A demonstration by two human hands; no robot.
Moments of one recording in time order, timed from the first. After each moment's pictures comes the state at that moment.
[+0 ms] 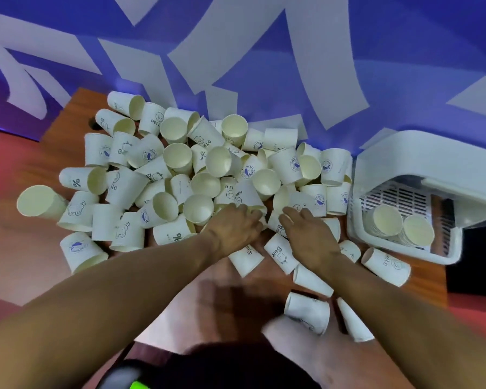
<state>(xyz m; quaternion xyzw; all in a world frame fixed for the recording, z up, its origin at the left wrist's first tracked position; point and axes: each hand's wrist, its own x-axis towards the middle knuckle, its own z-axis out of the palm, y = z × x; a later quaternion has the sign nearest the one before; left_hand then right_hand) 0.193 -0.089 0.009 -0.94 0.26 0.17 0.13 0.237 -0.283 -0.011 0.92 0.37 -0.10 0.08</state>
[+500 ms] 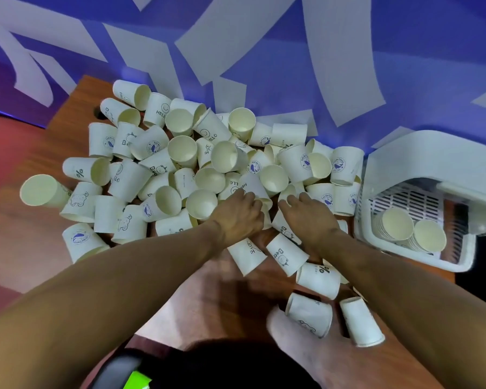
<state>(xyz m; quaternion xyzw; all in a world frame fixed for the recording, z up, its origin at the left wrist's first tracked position) 0.207 -0.075 -0.013 -0.93 0.30 0.08 0.22 0.270 -0.255 0.002 0.88 0.42 -0.12 0.17</state>
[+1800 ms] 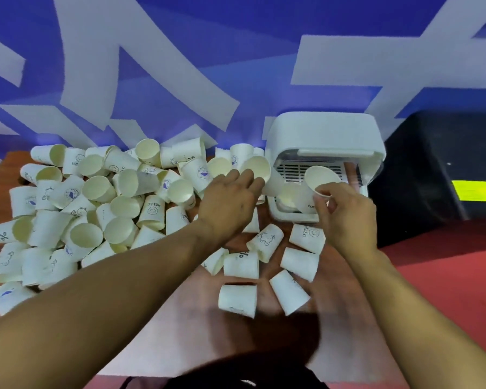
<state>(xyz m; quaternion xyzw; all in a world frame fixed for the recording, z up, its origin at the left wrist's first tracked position) 0.237 -0.275 0.078 -0.97 0.20 -0.12 0.03 0.231 -0.506 0.073 0.95 0.09 0.18 -0.25</state>
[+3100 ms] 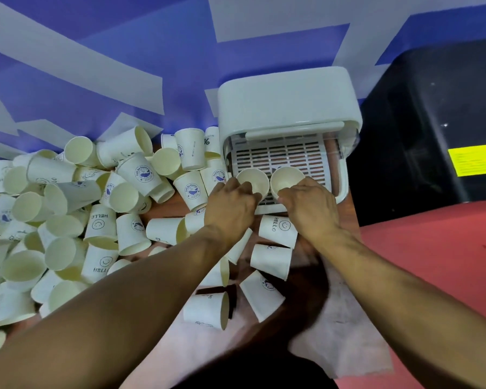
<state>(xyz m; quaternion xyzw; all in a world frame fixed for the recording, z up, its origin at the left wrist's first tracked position) 0.290 -0.378 -0.003 -0.97 0.21 0.07 0.04 0.291 -0.557 -0.035 0.98 0.15 0.00 -0.13</state>
